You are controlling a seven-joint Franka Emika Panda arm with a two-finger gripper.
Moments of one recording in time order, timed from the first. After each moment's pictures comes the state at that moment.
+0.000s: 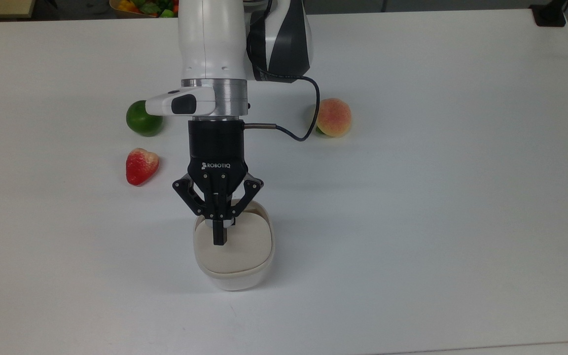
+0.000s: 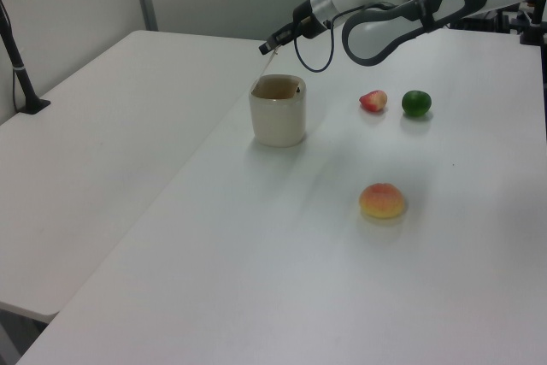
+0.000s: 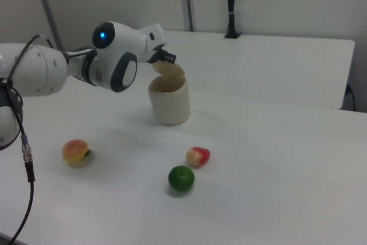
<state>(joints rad) 0.13 0.59 -0.05 -1.47 0.14 3.04 0.06</state>
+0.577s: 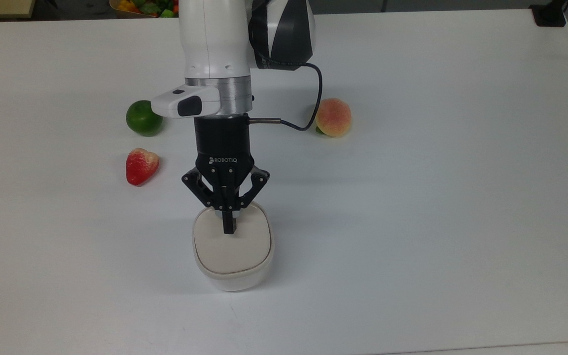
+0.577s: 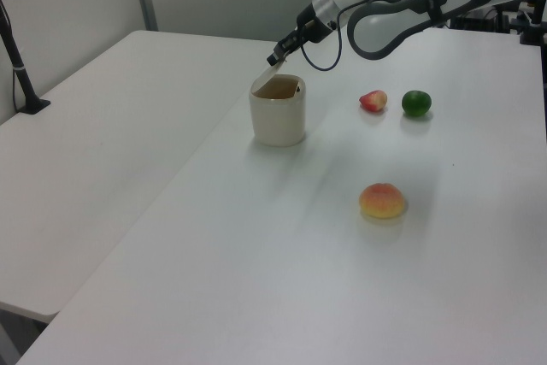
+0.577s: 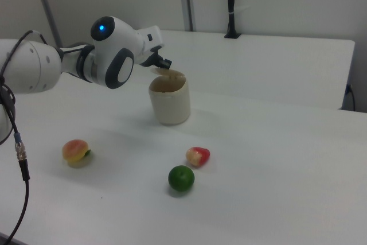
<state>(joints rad) 0.13 0.54 -0.04 -1.51 0.14 2.89 0.06</state>
